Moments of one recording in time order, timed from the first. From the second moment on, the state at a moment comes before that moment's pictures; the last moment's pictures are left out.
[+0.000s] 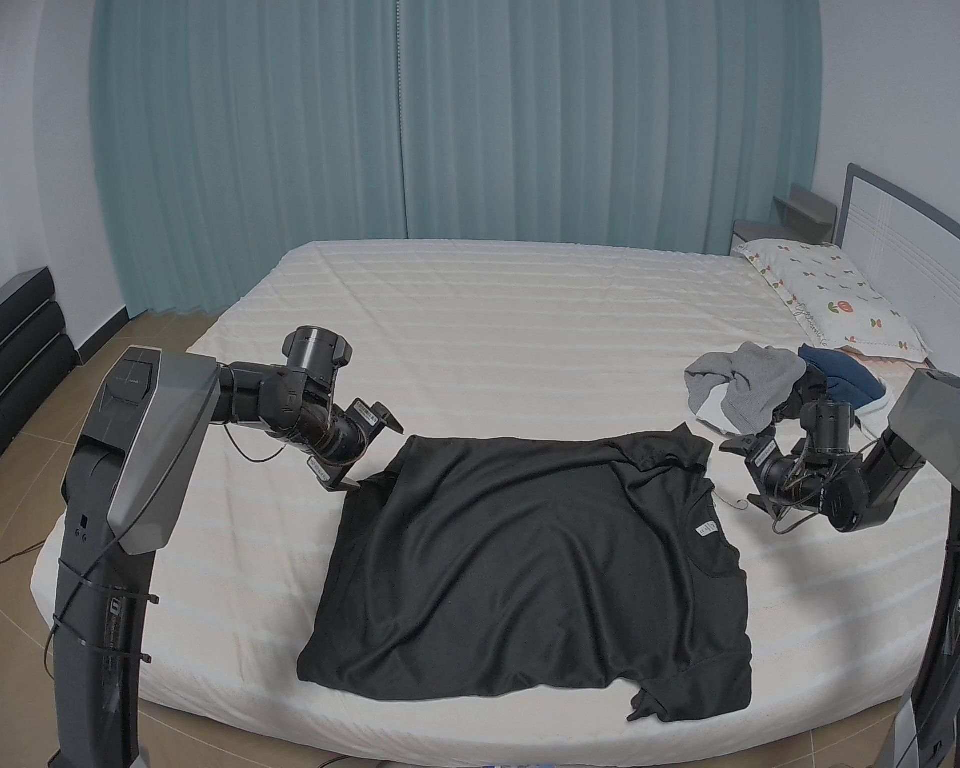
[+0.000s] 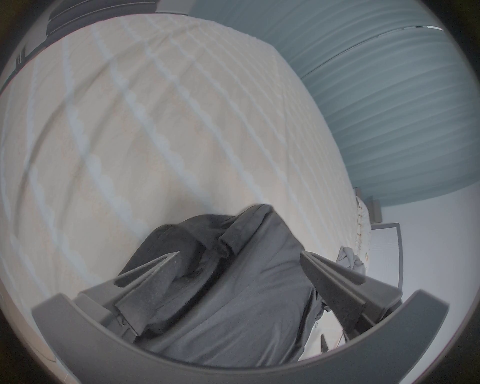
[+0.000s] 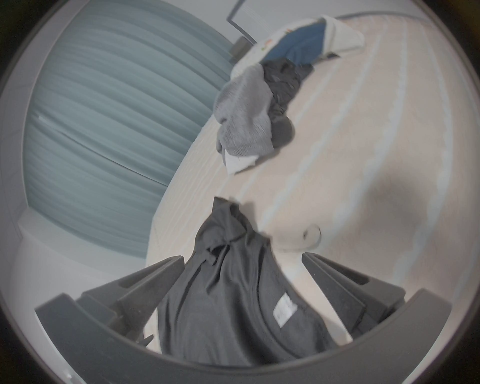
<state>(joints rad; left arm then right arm) -0.21 2.52 -1.95 0.26 -0.18 -1.01 -0.05 2.26 -0.91 -0.82 0.23 0.96</state>
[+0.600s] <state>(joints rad) -0.26 2.59 -2.00 0.16 -0.06 -1.01 -0.08 2.26 -0.72 -1.01 0.36 1.09</state>
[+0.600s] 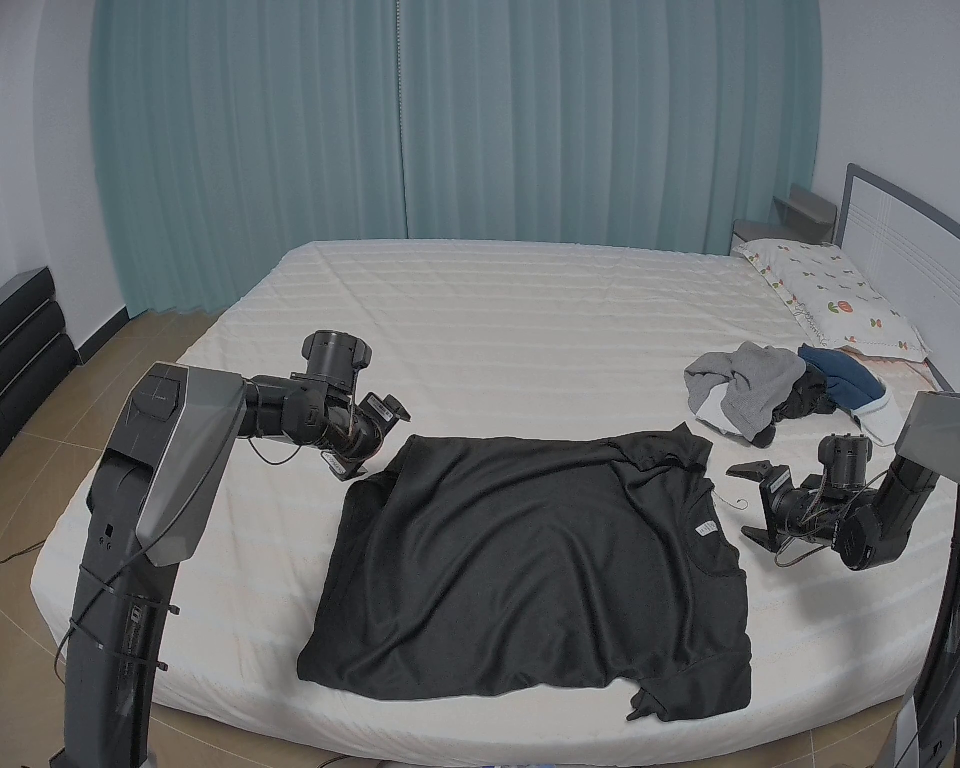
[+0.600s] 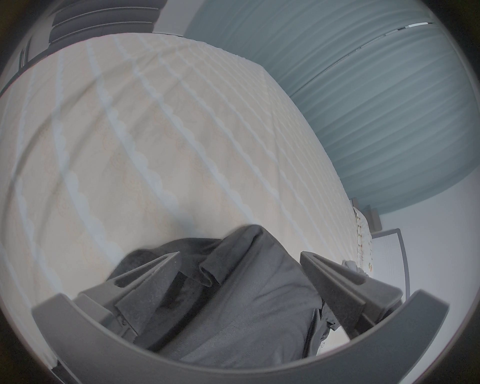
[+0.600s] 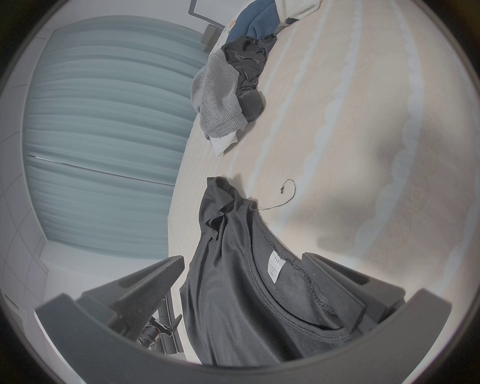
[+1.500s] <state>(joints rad) -0.26 2.66 -2.00 0.01 0.04 -1.01 -0.07 2.27 -0.70 -1.05 0.34 1.09</state>
